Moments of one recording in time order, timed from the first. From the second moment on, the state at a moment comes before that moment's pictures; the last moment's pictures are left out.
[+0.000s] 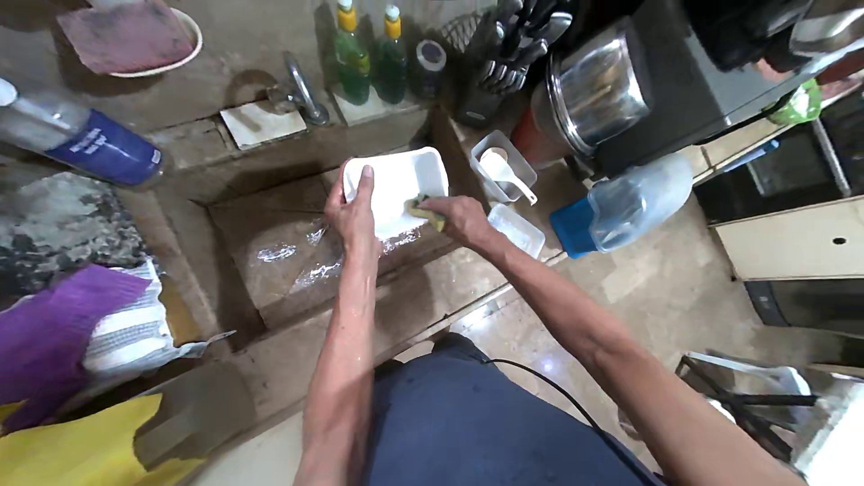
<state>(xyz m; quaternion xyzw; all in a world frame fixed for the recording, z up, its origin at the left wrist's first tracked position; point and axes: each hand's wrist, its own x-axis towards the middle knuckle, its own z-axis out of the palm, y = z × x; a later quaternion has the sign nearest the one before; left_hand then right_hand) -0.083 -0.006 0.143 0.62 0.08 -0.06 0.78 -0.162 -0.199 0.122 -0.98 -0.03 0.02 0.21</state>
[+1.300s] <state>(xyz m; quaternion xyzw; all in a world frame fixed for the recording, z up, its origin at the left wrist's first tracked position) -0.098 0.017 0.071 0.48 0.20 -0.17 0.83 -0.146 -0.116 0.089 -0.96 -0.09 0.05 0.28</state>
